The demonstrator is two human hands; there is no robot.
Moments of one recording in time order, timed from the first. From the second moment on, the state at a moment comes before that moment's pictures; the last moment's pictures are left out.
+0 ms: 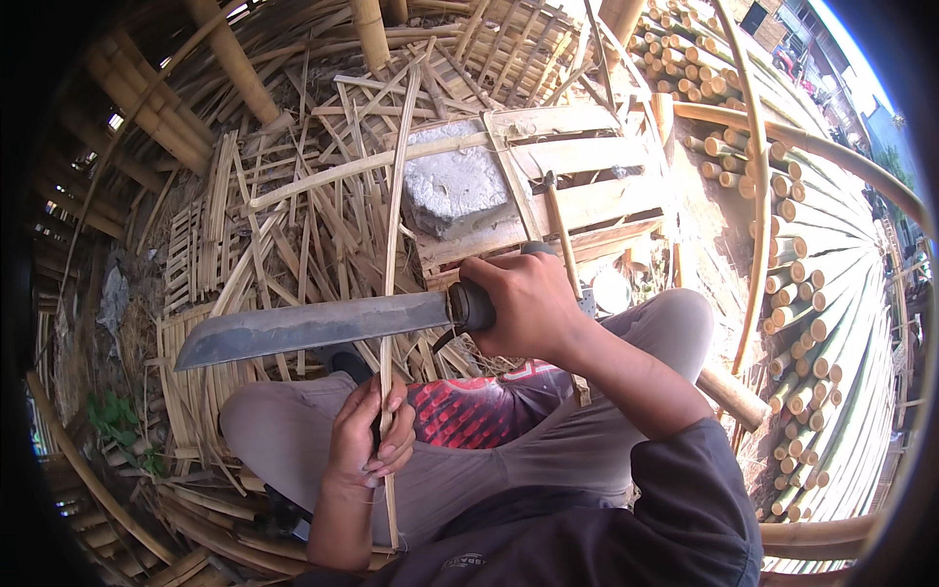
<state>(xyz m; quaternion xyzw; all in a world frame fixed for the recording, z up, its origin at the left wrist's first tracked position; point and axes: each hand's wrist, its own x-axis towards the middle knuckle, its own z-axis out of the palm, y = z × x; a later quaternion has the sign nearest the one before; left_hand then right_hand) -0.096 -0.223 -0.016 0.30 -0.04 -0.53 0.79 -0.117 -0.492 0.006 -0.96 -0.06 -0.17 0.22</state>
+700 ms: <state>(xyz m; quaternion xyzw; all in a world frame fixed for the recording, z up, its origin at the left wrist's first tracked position) -0.101 -0.225 -0.019 -0.18 -0.08 -0.61 0.77 -0.008 -0.584 0.019 -0.88 0.21 -0.34 0.26</state>
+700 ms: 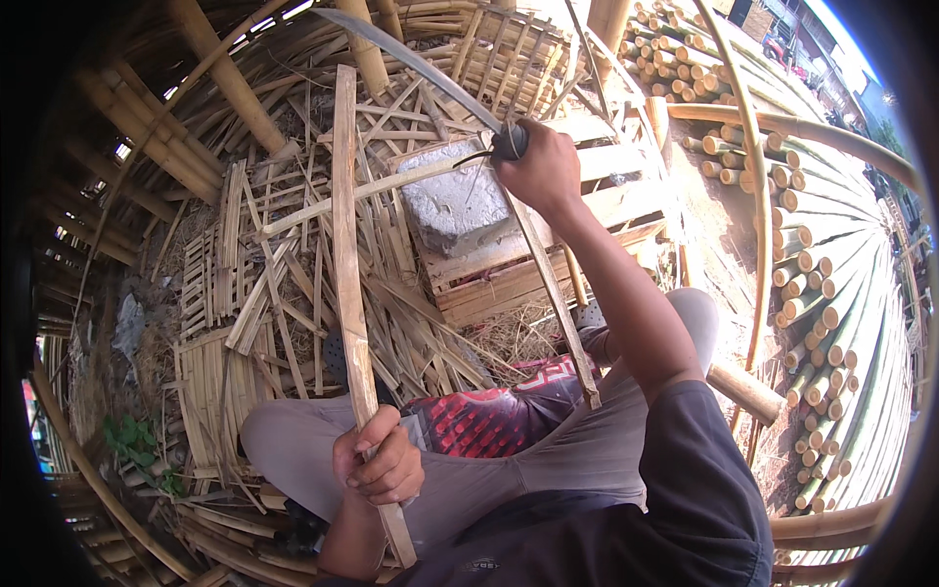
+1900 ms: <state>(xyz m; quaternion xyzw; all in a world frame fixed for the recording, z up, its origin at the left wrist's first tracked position) -0.100 -0.235 -0.001 0.49 -0.05 -0.39 0.78 -0.077 -0.516 0.021 -0.95 -0.09 -0.26 0.10</state>
